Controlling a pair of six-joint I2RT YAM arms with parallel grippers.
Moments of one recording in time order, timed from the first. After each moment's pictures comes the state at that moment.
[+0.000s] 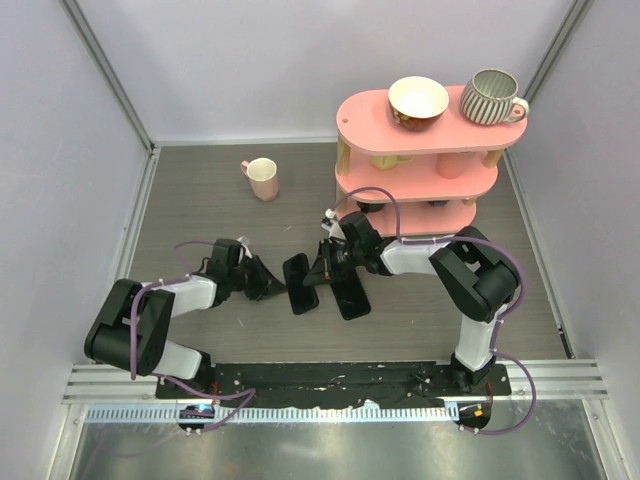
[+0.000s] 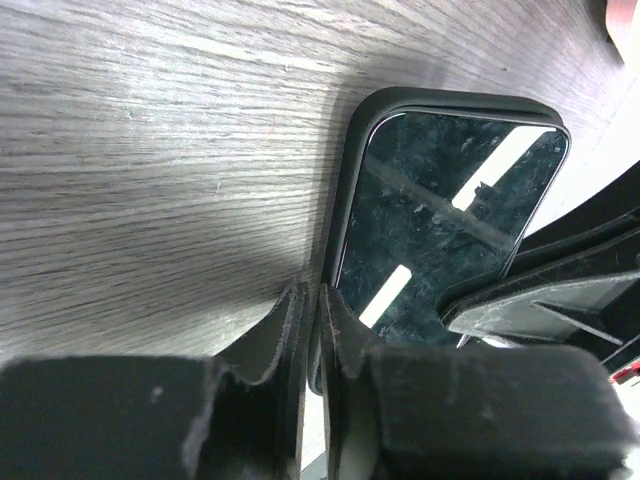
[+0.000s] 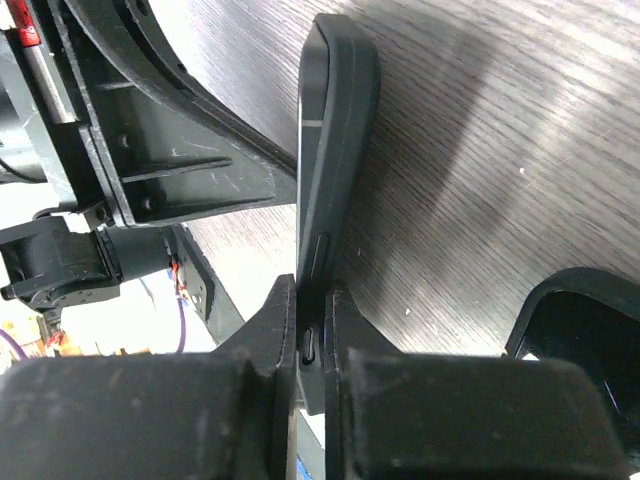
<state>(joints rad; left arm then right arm) -0.30 1.44 0.41 0.16 0.48 -0.94 0.70 1.84 0.93 0.18 -0.62 0.76</state>
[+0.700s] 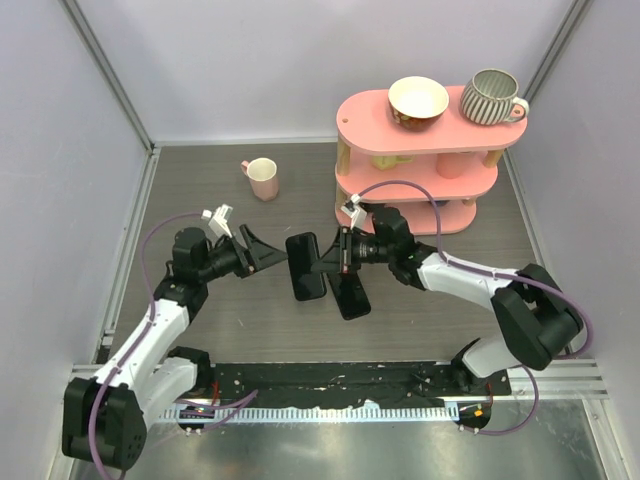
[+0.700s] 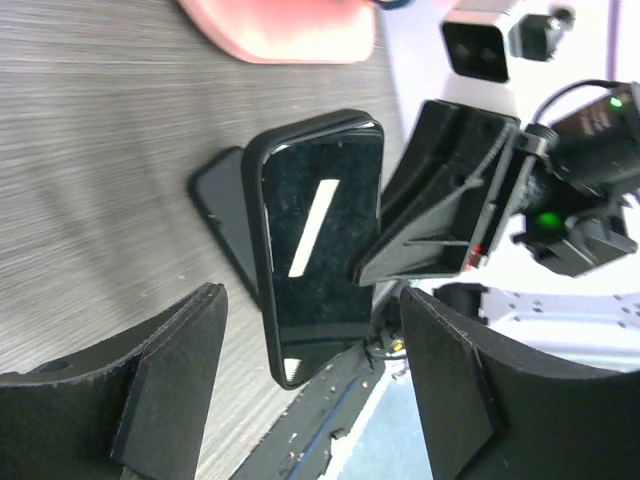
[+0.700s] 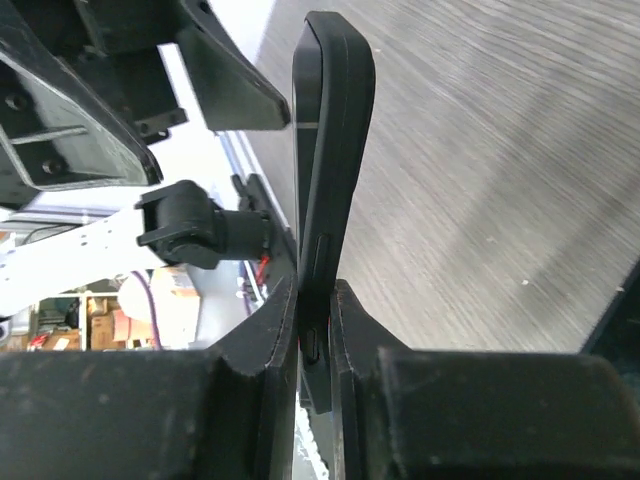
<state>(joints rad) -0.20 0.94 0.50 0.03 0.67 -0.81 0.66 1.48 0.77 0.29 -0.65 0.77</state>
